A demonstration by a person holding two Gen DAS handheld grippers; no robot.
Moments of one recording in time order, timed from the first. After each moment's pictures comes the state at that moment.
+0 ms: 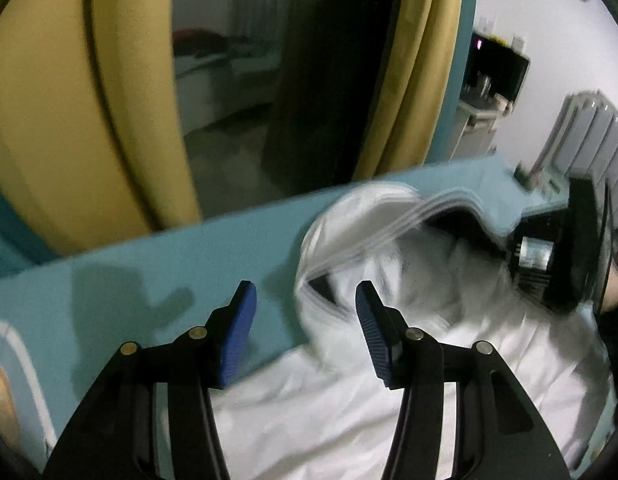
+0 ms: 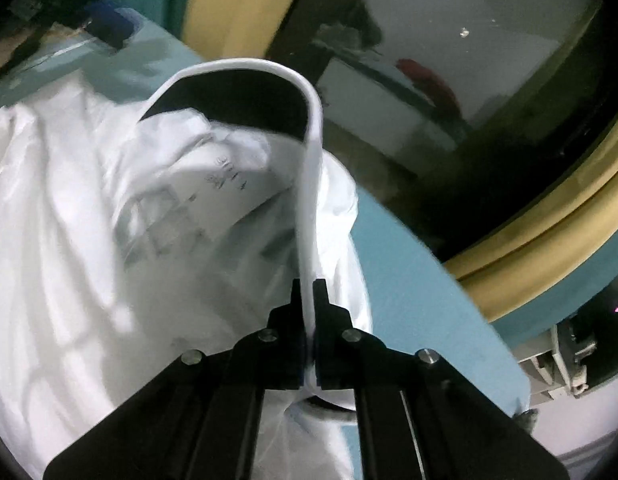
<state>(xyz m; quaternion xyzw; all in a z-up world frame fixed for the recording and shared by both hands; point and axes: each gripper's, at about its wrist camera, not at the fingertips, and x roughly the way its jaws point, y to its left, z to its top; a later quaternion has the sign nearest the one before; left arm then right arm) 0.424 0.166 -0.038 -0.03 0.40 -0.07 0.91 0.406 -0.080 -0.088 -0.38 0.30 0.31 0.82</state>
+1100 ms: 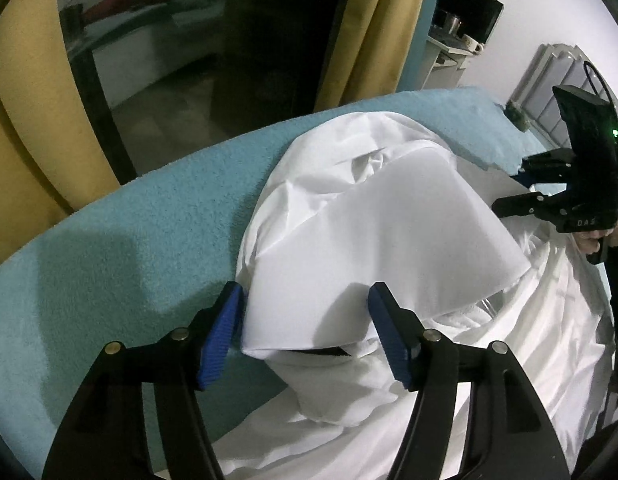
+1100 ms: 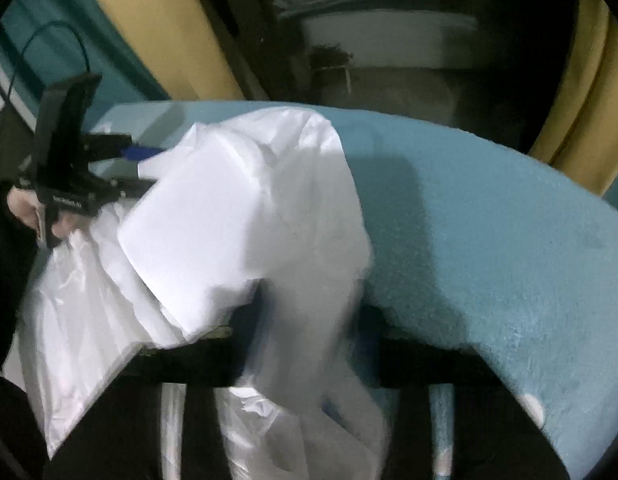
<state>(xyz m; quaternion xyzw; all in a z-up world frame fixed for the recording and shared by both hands) 0.476 0.166 -0.116 0.00 0.50 -0.16 0.85 0.480 -0.120 -0.097 -0.12 0.47 0.40 0.78</state>
